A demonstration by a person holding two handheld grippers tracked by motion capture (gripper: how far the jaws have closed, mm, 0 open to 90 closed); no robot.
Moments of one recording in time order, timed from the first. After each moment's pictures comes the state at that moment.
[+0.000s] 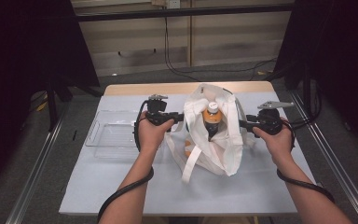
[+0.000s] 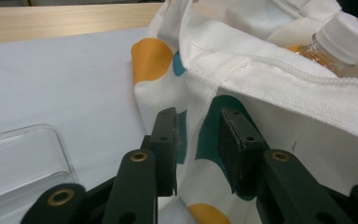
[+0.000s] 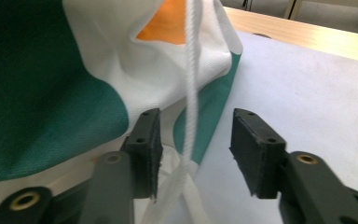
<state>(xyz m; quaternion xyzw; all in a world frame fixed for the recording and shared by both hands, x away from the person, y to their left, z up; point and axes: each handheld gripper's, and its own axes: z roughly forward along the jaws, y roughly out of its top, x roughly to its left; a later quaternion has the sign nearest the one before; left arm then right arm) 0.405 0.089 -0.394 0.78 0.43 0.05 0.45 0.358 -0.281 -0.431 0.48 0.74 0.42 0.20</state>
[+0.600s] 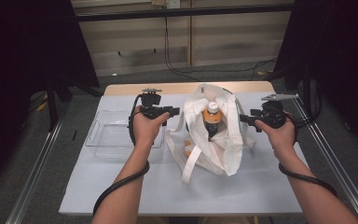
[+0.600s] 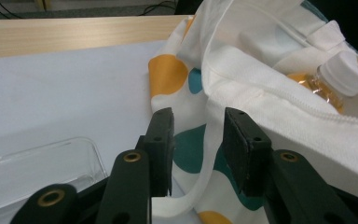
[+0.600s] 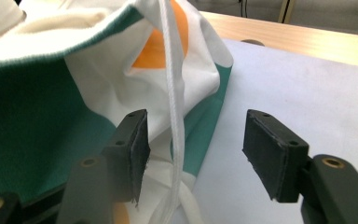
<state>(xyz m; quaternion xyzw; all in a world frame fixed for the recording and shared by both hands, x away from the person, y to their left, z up) 0.415 0.098 -0.376 0.77 0.45 0.06 0.46 0.366 -0.286 -0.409 0.51 0.73 0.42 0.18</state>
